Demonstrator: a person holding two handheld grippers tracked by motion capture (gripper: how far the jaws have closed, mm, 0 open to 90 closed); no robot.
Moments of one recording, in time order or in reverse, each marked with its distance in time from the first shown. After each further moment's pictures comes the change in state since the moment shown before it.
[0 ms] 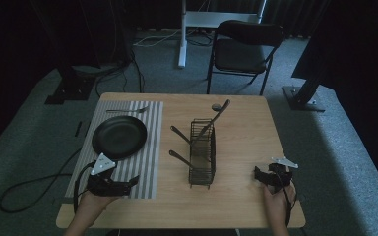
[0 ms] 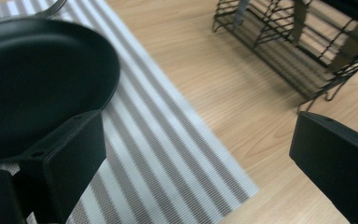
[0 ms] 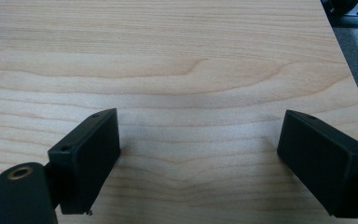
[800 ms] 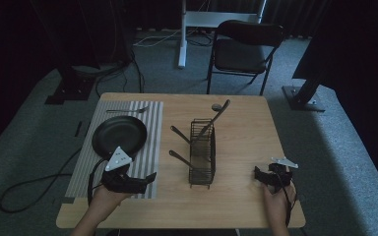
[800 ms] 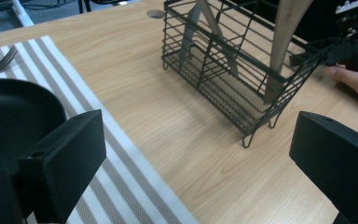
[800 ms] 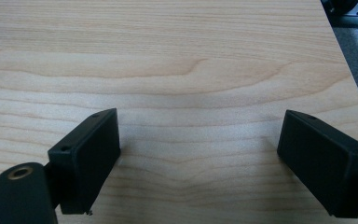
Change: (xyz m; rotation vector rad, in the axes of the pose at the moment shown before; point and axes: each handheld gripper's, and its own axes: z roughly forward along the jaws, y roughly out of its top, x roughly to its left) left arm -0.038 0.040 0.002 -0.044 -0.102 0.070; right arm 0.000 0.000 0.000 -0.001 0.000 -0.002
